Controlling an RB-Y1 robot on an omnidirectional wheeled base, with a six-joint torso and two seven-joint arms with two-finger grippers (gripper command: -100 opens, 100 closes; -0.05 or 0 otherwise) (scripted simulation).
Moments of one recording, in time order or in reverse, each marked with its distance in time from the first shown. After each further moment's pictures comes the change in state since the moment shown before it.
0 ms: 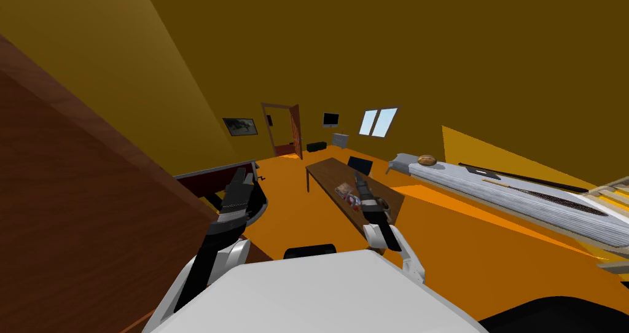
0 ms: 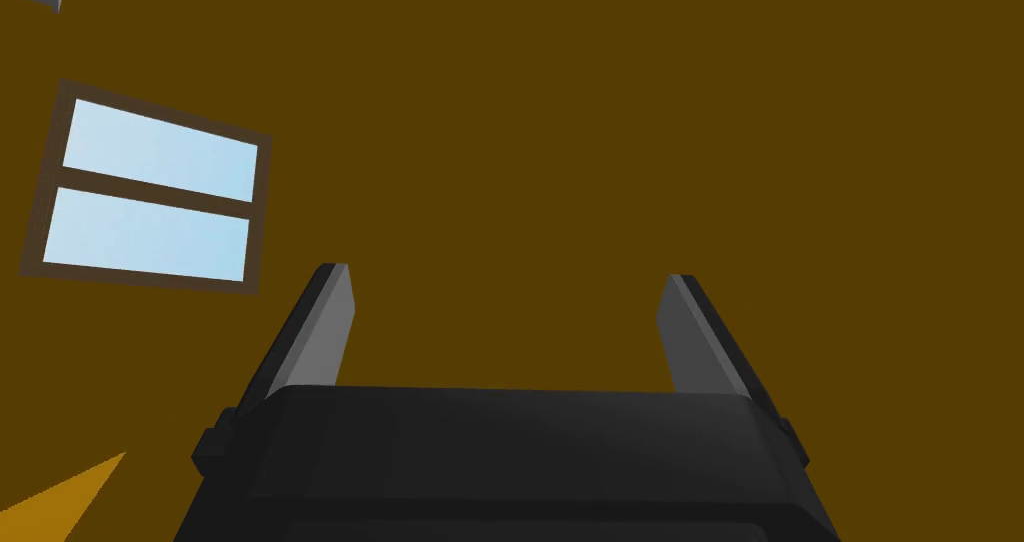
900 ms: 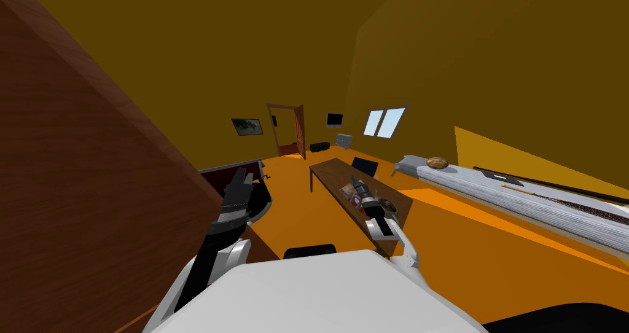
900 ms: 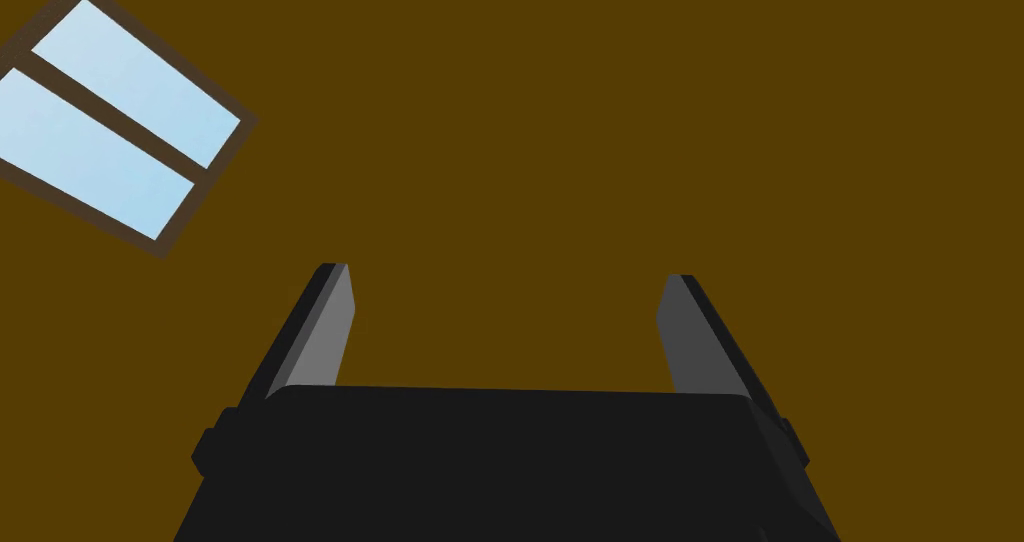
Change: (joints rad) left arm 0.000 0.000 -0.002 0.000 0.000 0.000 0.000; right arm -0.111 -0.073 -0.065 0.210 0.145 0.104 0.215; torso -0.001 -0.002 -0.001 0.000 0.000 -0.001
